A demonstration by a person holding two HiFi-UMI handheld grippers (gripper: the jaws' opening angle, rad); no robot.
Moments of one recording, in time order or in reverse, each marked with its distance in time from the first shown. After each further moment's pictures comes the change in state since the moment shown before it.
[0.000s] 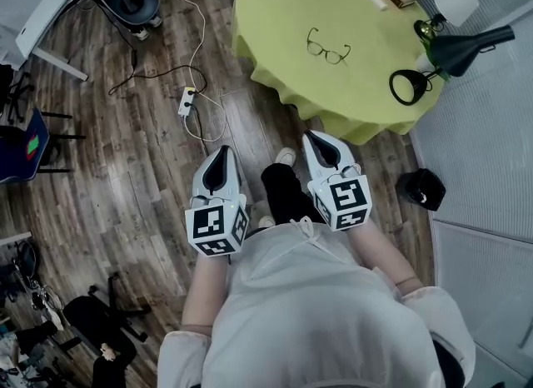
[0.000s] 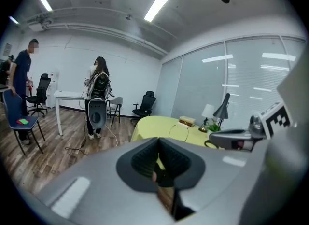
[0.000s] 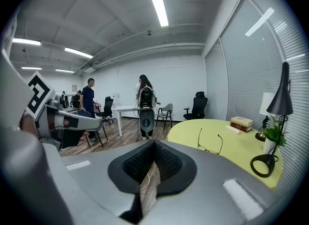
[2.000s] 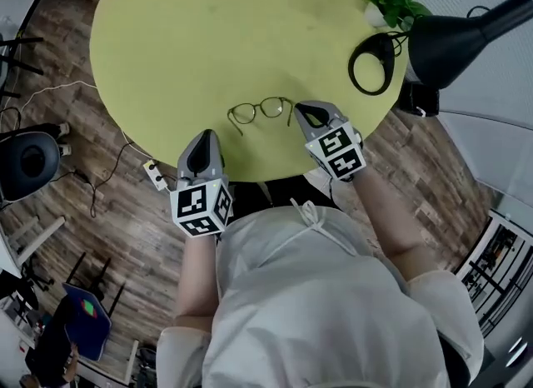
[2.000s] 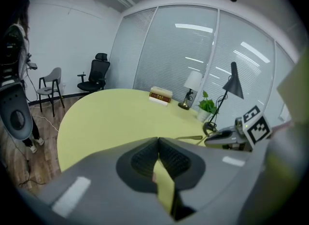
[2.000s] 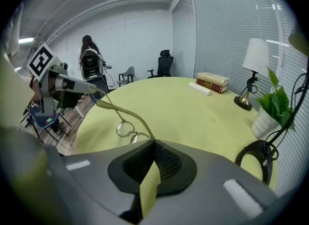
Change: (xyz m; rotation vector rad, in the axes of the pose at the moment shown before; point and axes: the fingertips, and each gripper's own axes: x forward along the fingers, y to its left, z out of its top) left arm 0.493 -0.121 -0.002 0.217 0.411 -0.535; right arm 0.208 -0.371 -0.131 0.249 0.471 -0.305
